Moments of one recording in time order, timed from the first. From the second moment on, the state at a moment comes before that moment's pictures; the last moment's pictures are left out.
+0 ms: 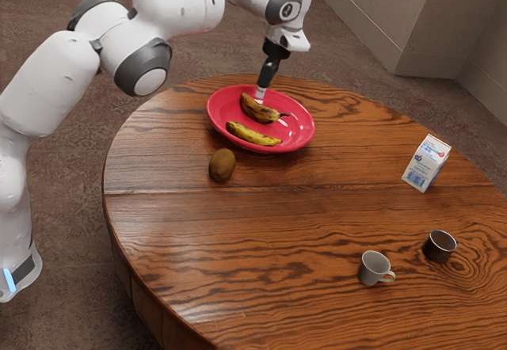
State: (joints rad) arm 0.08 0.57 0.51 -1.14 -0.27 1.55 1.08
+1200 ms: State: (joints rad) arm 0.07 0.60 0.46 -1.23 -0.27 1.59 1.18
